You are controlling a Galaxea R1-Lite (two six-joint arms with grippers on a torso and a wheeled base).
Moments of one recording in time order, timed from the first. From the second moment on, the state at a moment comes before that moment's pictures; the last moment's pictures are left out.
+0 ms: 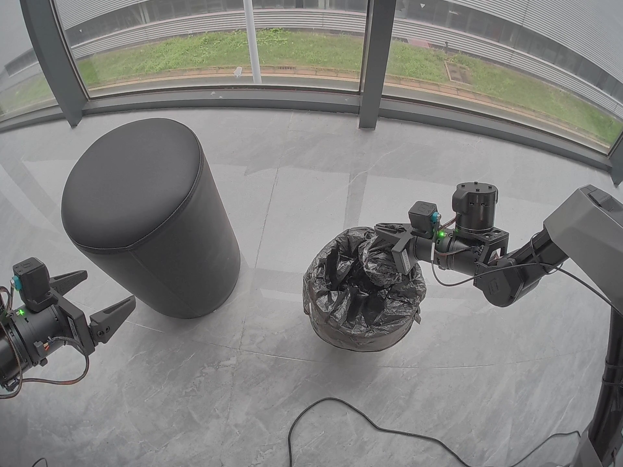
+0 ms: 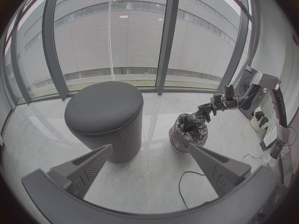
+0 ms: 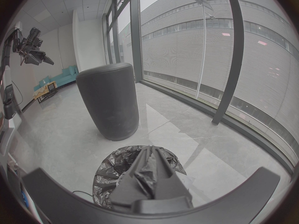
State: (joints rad) left arm -0.07 1.11 -0.39 -0.47 -0.24 0.12; right arm 0.36 2.18 -1.15 -0.84 0.34 -0.40
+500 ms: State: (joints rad) left arm -0.07 1.08 -0.35 -0.47 -0.24 0.12; right arm 0.38 2.18 -1.10 -0.84 0.32 -0.39
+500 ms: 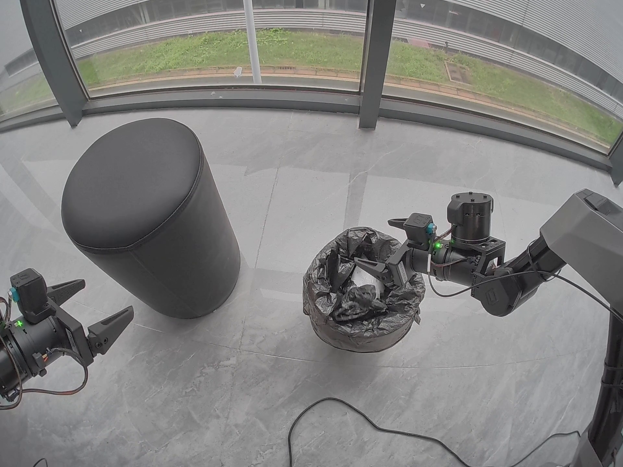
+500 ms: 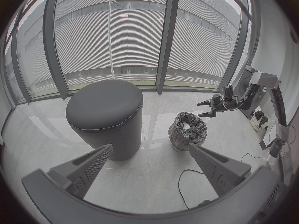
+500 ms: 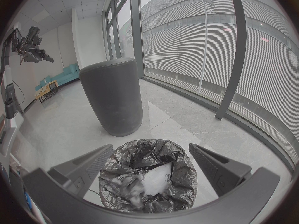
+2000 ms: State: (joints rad) left arm 0.06 0.51 -0.07 -0.27 -0.23 0.12; right arm 0.01 0.76 -0.35 -0.55 0.26 -0.07
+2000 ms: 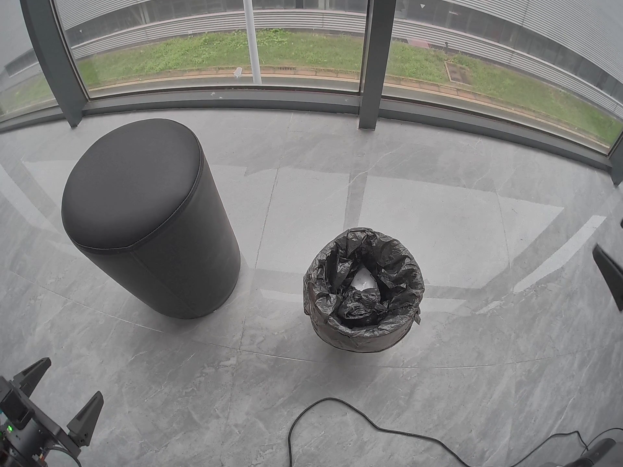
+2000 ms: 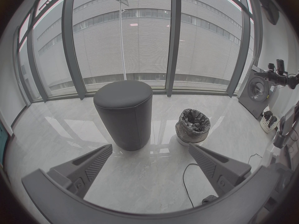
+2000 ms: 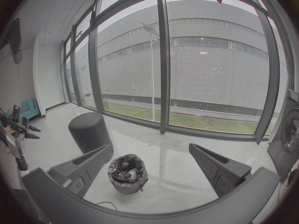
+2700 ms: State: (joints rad) left arm 0.09 0.13 -0.02 -0.08 -0.20 -0.04; right arm 0.00 0.04 -0.02 -0.04 -0.05 0.05
